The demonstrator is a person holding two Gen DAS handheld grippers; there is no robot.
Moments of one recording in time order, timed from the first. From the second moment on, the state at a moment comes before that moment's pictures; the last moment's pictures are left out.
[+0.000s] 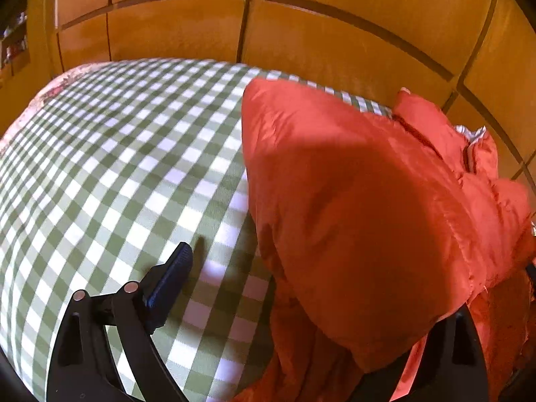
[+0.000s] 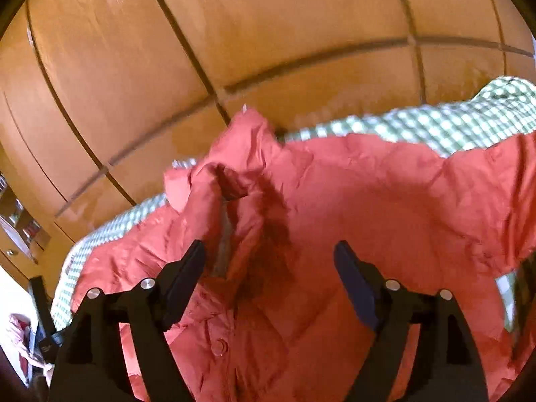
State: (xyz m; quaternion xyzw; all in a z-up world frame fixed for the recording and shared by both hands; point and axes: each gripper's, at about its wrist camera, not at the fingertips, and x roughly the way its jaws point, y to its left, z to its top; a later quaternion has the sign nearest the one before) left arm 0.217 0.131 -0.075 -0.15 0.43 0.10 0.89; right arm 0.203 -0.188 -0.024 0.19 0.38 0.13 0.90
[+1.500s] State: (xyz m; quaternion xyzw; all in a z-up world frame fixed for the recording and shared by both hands) left arm 0.152 0.133 -0.060 0.04 0.45 0.05 0.89; right arm 0.202 -0.149 -0.062 0.03 0.40 0.09 0.91
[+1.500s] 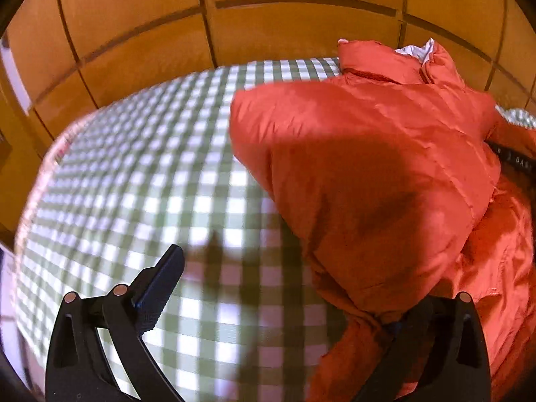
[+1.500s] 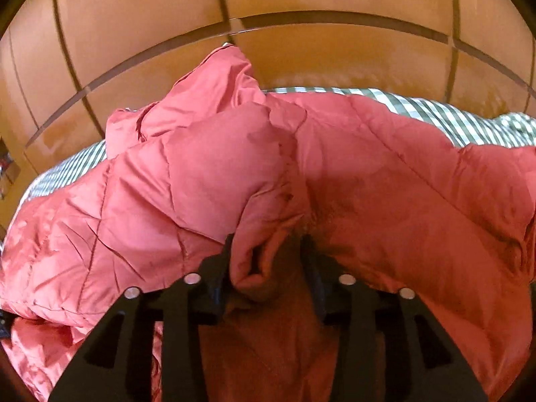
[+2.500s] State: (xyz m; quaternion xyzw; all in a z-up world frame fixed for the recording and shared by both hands) left arm 0.208 0.101 -0.048 -0.07 0.44 0.06 0.89; right arm 0.213 -0.136 -0.069 0.01 0.40 0.08 0.92
